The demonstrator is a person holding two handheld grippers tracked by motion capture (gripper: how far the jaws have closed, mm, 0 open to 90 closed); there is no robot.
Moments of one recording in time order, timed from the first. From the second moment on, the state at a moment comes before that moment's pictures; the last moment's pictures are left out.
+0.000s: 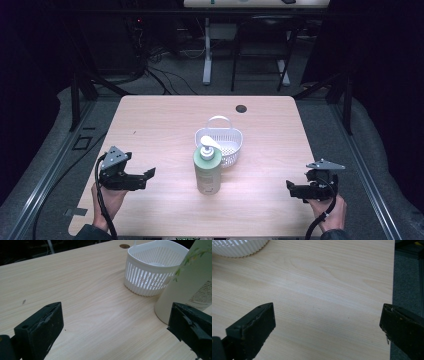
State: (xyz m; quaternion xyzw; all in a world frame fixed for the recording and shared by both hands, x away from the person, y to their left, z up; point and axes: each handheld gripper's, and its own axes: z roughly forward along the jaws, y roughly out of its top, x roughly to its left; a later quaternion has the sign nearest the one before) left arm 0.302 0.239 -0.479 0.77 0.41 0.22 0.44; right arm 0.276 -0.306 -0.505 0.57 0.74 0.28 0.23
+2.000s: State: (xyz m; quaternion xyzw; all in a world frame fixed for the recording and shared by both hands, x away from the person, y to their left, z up) left arm 0.302 0.175 -0.428 0.80 0.34 0.15 0.47; right arm 0.305 -0.312 -0.510 0.54 0.78 0.26 0.19
